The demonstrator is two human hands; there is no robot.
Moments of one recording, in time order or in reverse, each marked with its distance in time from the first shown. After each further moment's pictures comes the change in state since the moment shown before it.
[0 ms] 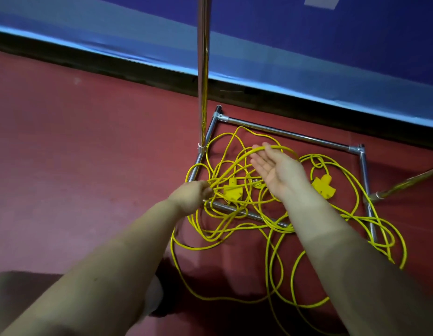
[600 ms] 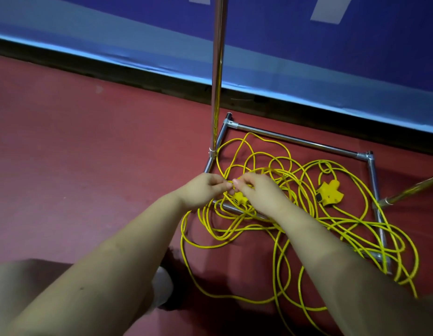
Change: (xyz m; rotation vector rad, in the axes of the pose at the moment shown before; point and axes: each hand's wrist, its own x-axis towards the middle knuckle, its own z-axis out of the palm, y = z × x) left_hand -0.034 0.025 -0.024 -0.489 -0.048 0.116; right_hand -0.032 0.046 -0.004 -1.533 -0.292 -0.465
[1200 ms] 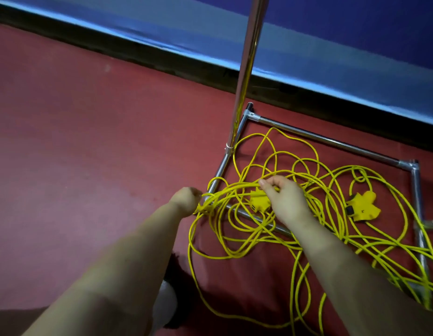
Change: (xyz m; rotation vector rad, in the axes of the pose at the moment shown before) left_hand 0.048 -0.124 -0.033 0.229 0.221 -0.468; right_hand 0.055 0.033 0.036 0.228 0.164 0.190
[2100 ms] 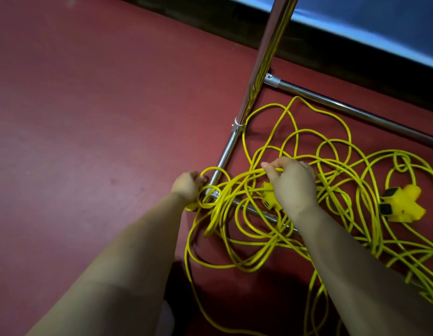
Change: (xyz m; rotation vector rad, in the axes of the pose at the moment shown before) left_hand 0.124 -0.053 0.047 -0.157 0.061 -0.094; right_hand 0.087 0.040 0.068 -0.445 0.088 -0.018
